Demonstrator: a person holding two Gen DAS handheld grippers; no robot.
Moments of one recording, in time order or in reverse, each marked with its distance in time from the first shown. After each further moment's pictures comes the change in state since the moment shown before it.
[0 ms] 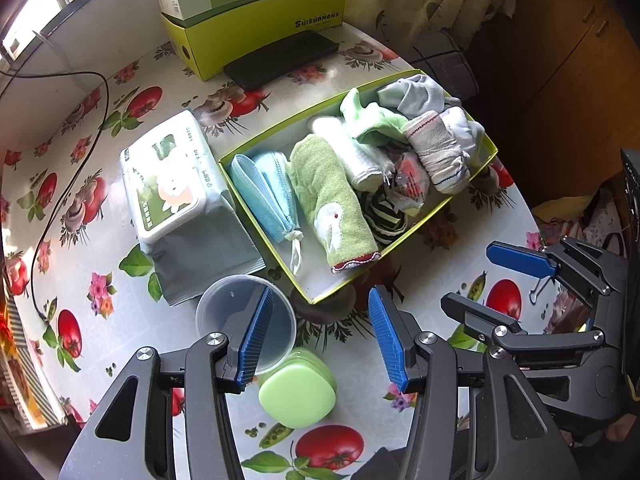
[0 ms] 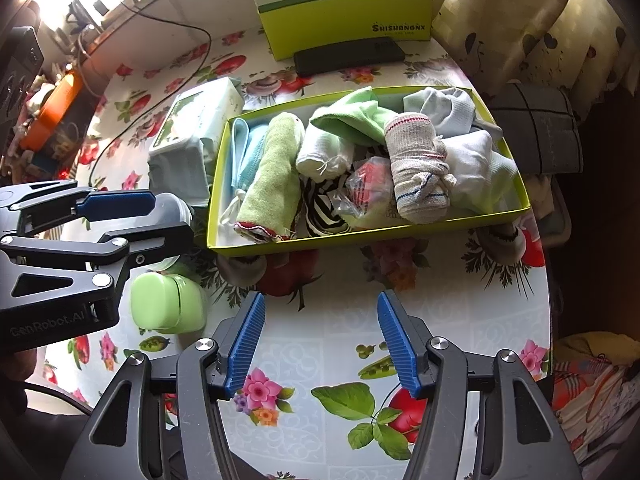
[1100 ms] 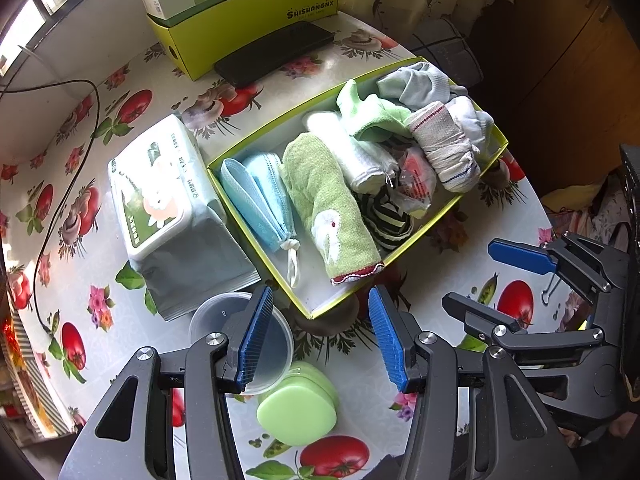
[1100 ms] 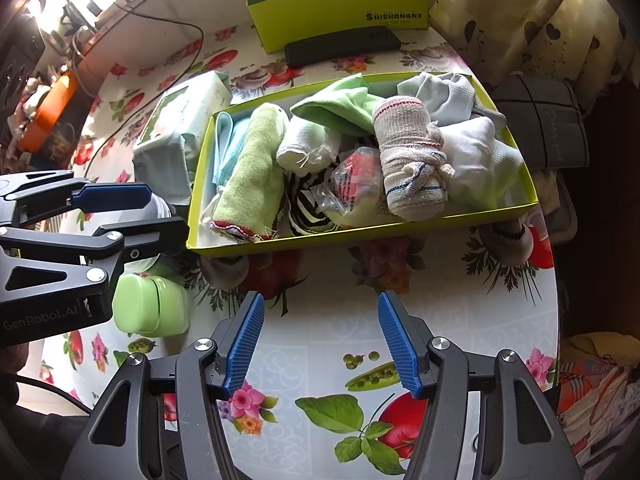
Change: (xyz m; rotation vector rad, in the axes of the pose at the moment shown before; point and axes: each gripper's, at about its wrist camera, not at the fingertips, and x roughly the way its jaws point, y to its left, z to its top) left arm 0.016 -0.008 0.011 0.033 0.032 0.032; right arm 0.017 -0.014 -0.002 0.006 0.011 0.017
